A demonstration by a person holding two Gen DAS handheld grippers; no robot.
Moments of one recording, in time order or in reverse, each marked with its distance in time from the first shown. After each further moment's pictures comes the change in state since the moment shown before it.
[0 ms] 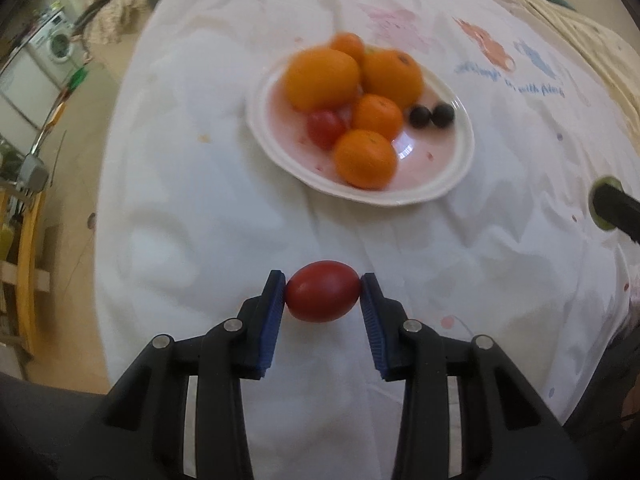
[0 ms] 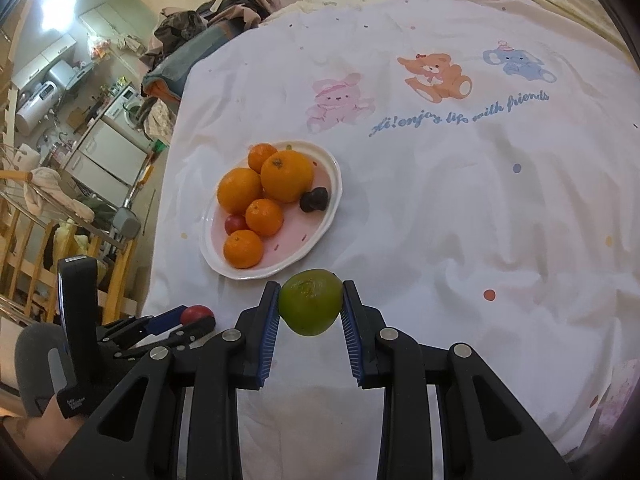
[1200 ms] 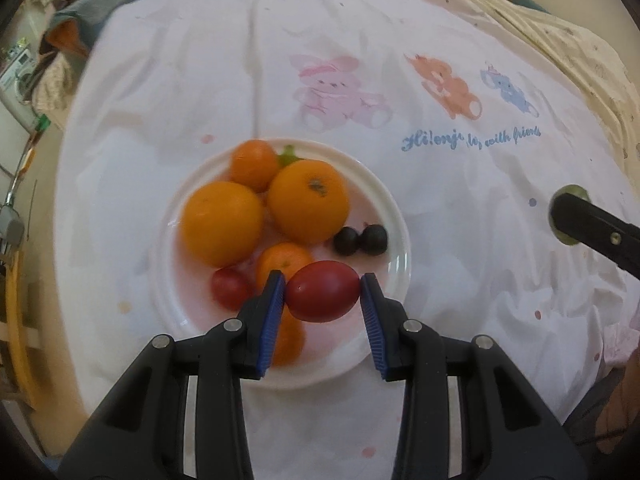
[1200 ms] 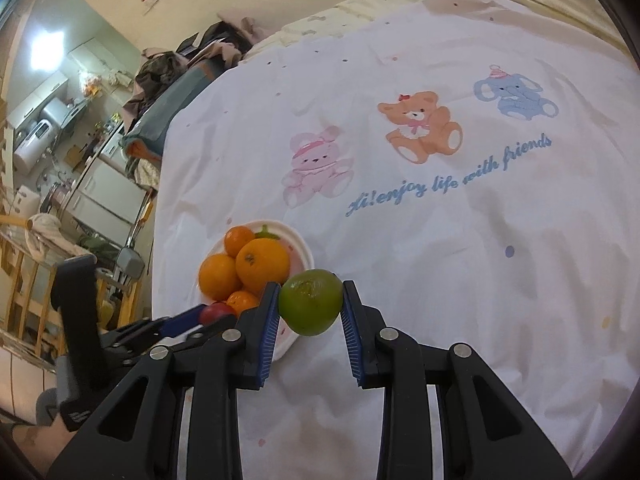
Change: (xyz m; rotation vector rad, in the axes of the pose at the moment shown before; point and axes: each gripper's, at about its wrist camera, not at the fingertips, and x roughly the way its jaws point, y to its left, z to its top) left arm 0.028 -0.069 0.110 0.111 -0.039 -0.090; right arm 0.012 -0.040 0.079 0.078 -0.074 0.018
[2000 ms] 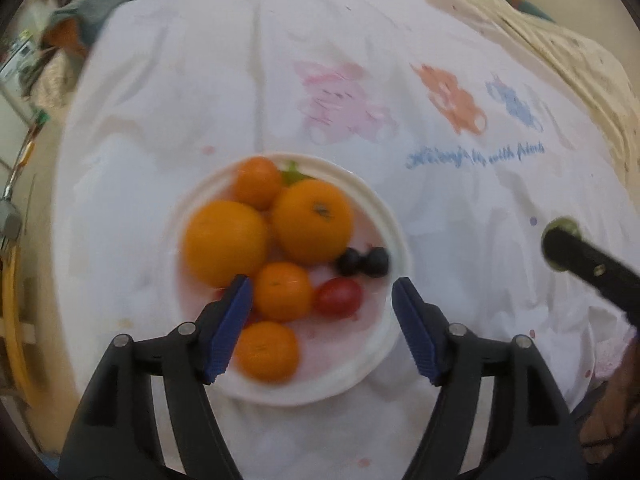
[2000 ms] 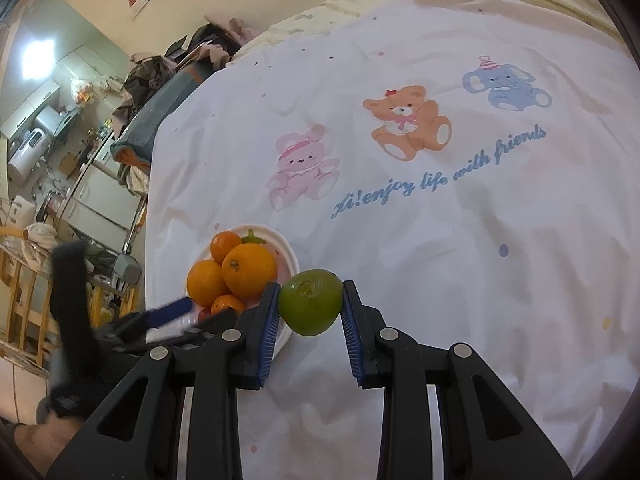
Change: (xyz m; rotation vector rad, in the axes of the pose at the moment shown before) left arm -0.014 0.017 0.013 -0.045 -0.016 0.006; right arm 0.009 -0.011 0.004 0.023 0.010 -0.007
